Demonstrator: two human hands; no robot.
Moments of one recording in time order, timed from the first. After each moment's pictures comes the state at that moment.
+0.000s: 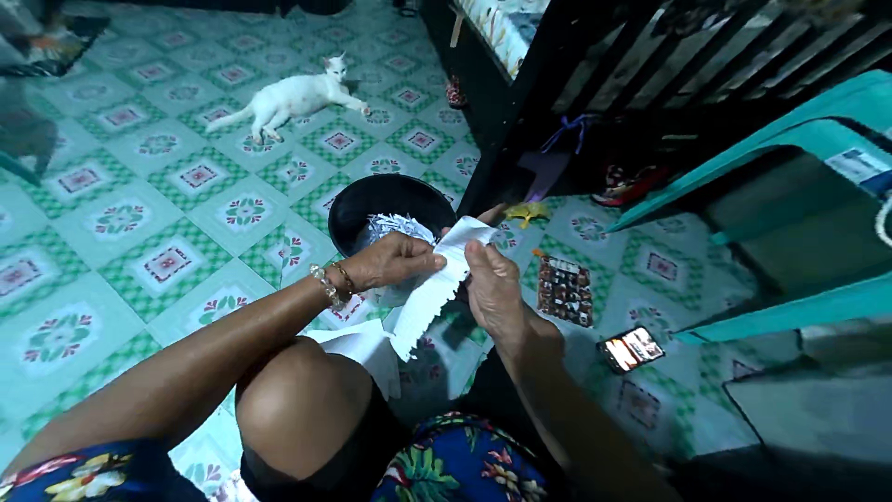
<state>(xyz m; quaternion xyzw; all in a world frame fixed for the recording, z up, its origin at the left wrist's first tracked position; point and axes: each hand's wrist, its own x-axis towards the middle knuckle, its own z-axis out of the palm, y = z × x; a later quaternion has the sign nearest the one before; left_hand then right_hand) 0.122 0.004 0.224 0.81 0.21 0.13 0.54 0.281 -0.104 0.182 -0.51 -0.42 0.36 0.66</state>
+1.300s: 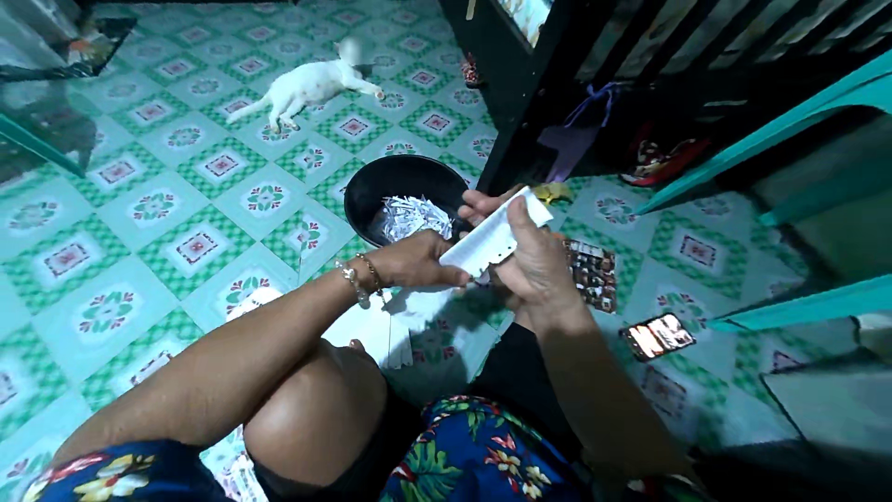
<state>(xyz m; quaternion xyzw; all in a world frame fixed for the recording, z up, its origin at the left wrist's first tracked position) 0.130 -0.031 0.240 0.79 0.26 0.00 0.56 0.308 -0.099 0.195 -0.35 -0.43 0.49 0.68</state>
